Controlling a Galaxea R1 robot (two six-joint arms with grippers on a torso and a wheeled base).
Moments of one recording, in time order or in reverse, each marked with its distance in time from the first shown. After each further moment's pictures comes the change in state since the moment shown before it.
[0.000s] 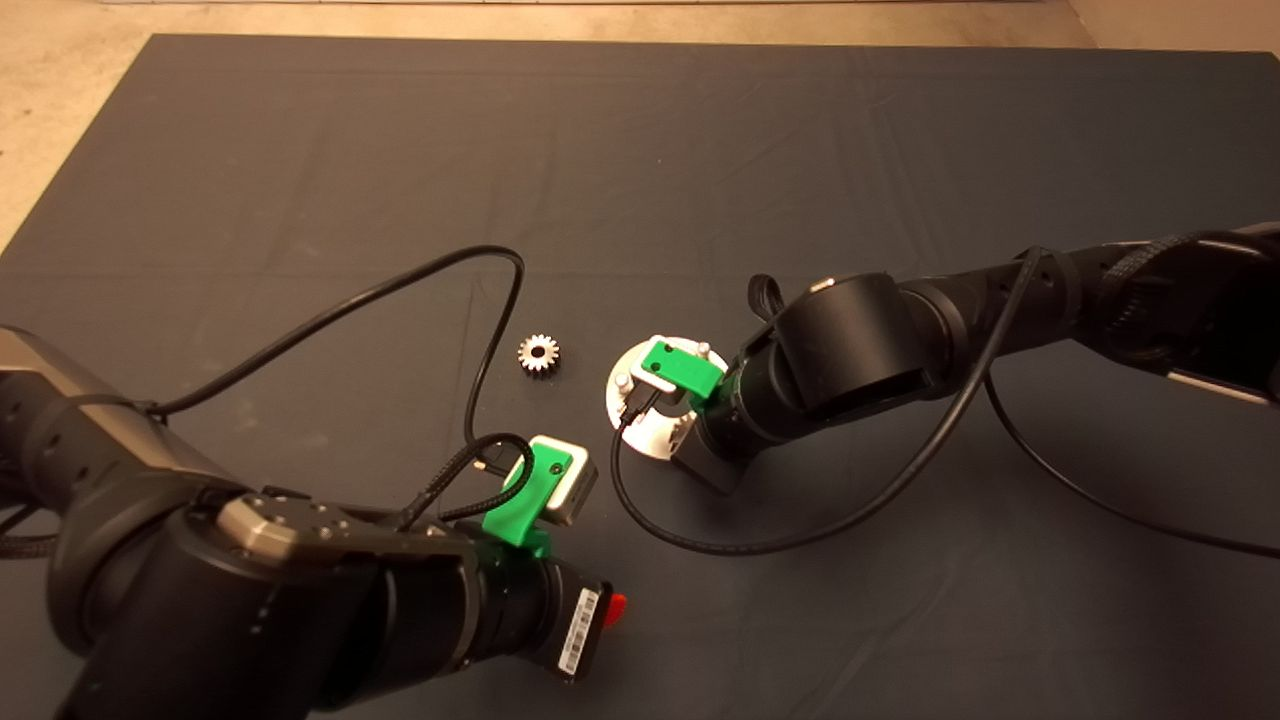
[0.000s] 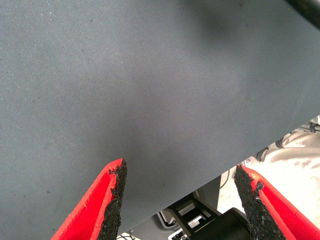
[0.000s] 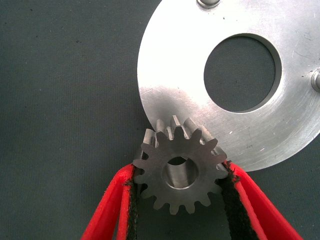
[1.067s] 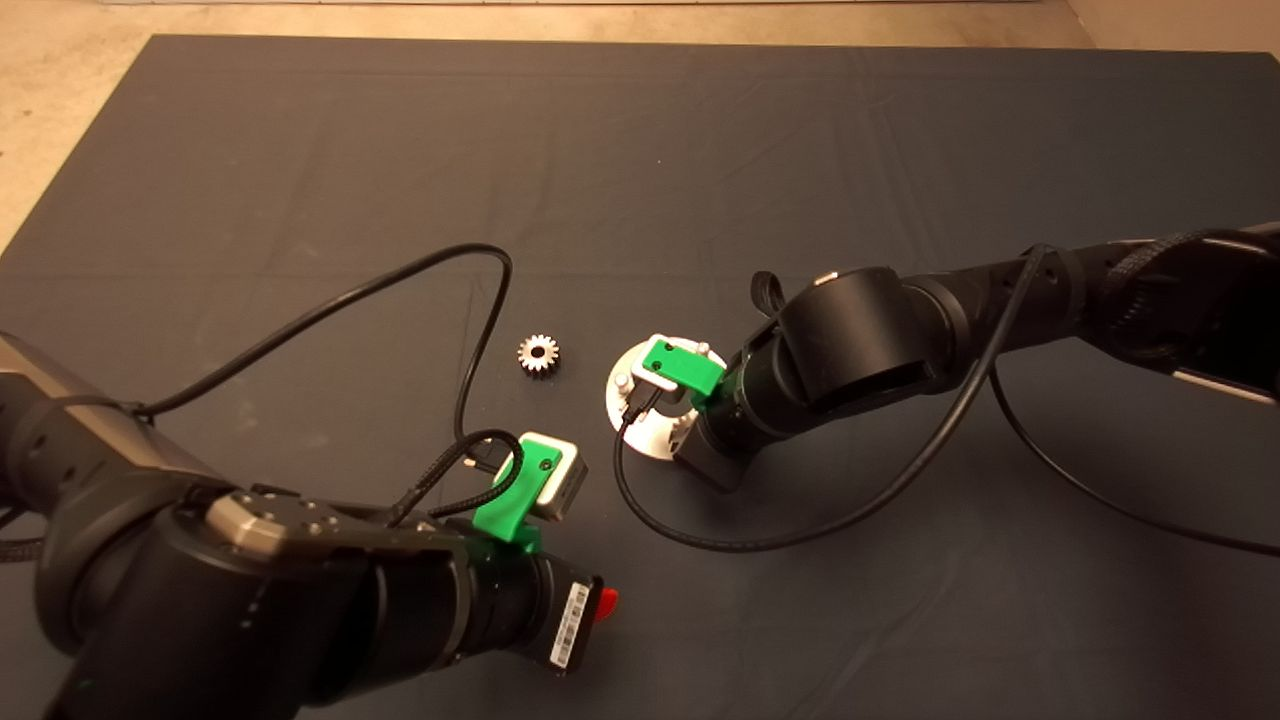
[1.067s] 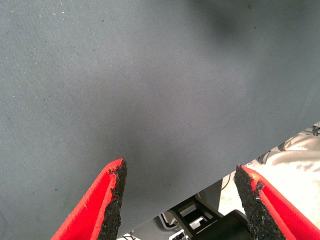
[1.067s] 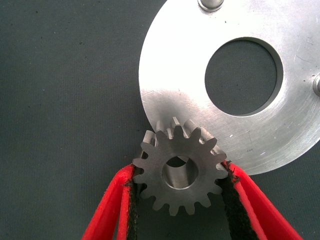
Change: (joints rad) left arm 0.000 -0.021 0.000 0.003 0.000 0.000; right arm 0.002 -0.017 -0.010 0.005 0.022 -0.027
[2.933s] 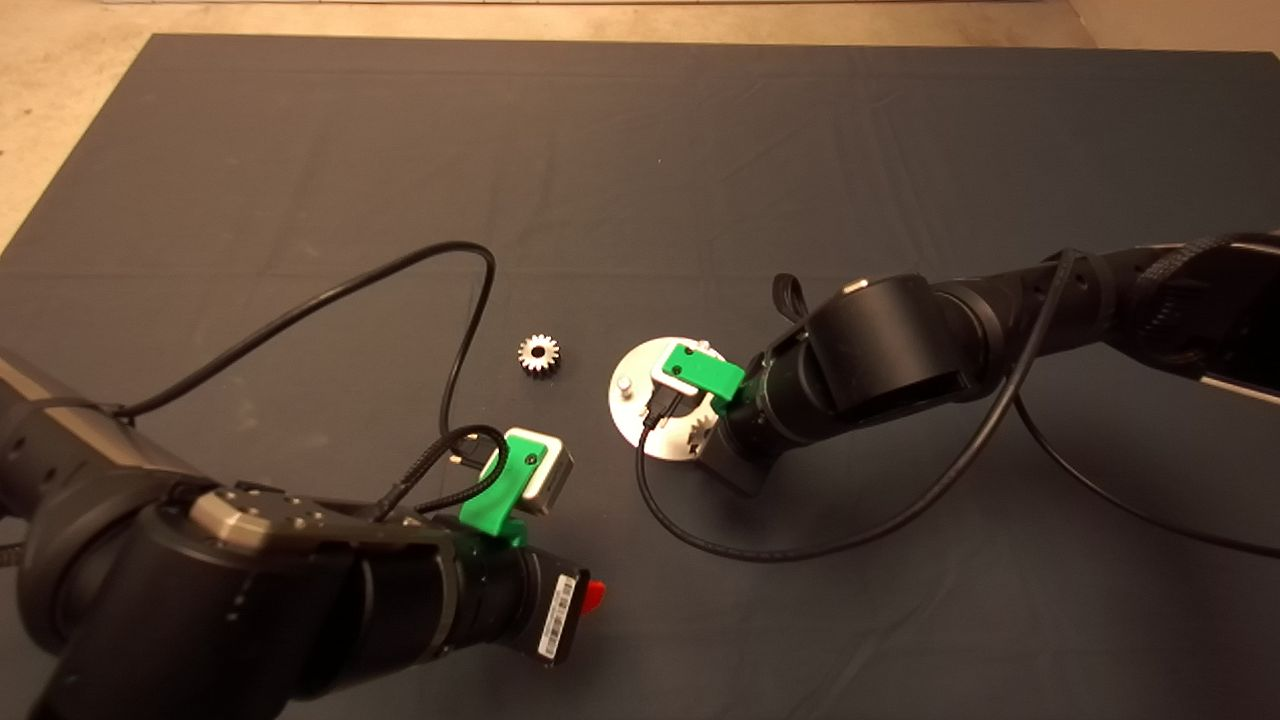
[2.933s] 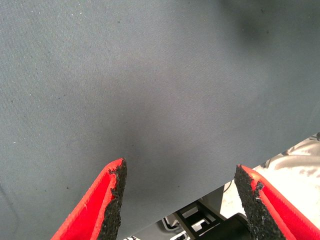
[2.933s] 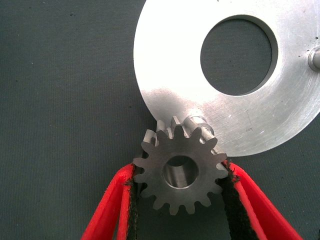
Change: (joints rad) left arm 0.000 -0.026 0.000 0.004 0.000 0.000; right arm -0.003 -0.033 0.060 -0.008 -0.018 -0.004
